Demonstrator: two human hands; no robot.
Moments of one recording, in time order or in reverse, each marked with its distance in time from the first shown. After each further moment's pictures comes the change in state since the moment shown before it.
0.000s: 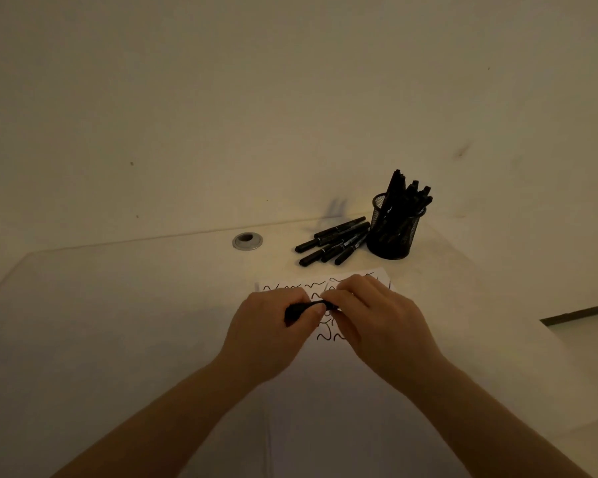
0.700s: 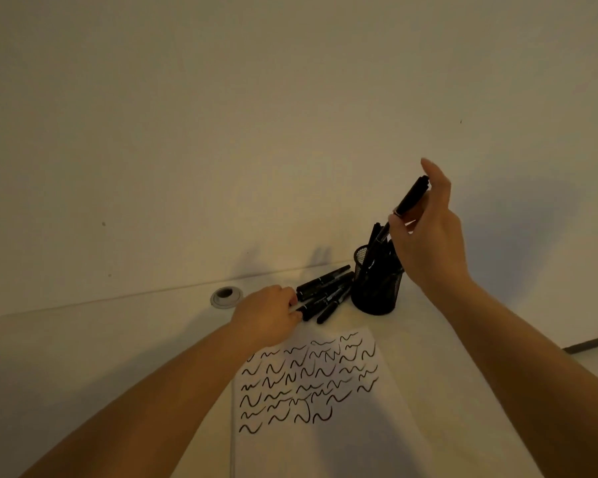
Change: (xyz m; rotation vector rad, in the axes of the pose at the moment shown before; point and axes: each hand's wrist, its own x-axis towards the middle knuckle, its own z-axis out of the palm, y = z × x) left_hand 0.138 -0.040 0.028 0.445 -0.327 -0.124; right_hand 0.096 0.148 -0.026 0.399 0.361 0.646
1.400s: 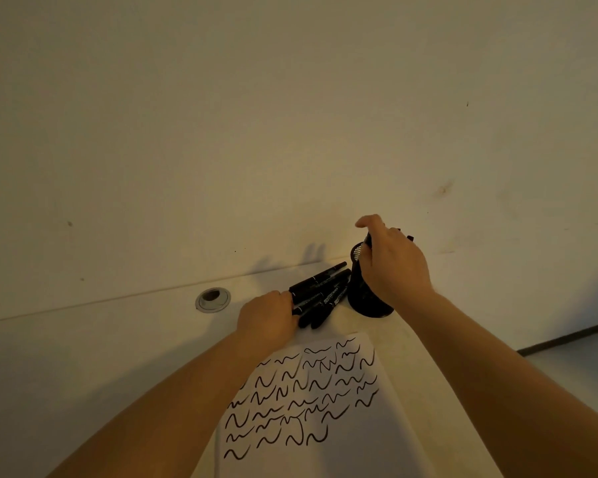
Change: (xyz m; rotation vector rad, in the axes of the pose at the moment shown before) left_hand 0.042 -0.006 0.045 0.102 0.092 -0.021; right_hand -0.006 0.046 0.057 -0.435 -0.199 -0.151
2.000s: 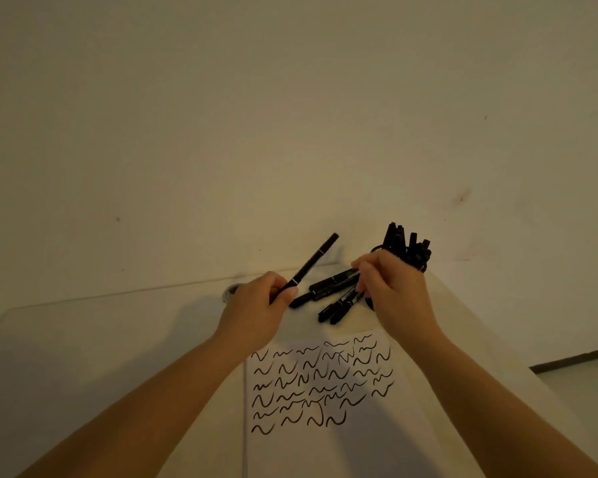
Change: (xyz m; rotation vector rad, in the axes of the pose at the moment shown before) left_hand -0.065 -0.018 -0.066 -0.597 0.229 -0.073; right_hand -0.048 -0.053 -0.027 0.698 -0.131 0.269
